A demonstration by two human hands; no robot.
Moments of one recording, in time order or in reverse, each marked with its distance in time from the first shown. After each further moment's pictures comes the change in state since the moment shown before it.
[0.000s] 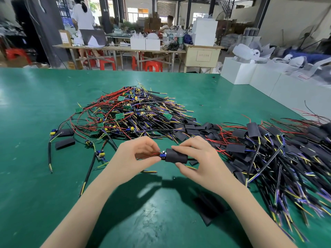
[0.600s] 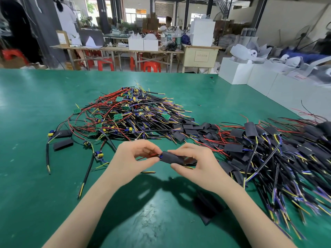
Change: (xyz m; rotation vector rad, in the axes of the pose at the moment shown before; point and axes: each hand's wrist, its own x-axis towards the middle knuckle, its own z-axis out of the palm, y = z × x) left_hand 0.000 0.000 0.008 -0.035 0.078 0.061; right_hand 0.000 -0.009 0.002 0.350 -0.057 0.203
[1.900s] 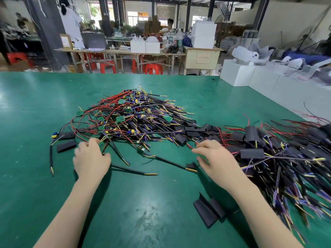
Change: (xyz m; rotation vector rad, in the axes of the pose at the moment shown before) left_hand -0.003 -0.052 -0.059 0.869 0.466 -0.691; right_hand -0.003 0.035 -0.024 -0.661 -0.005 0.076
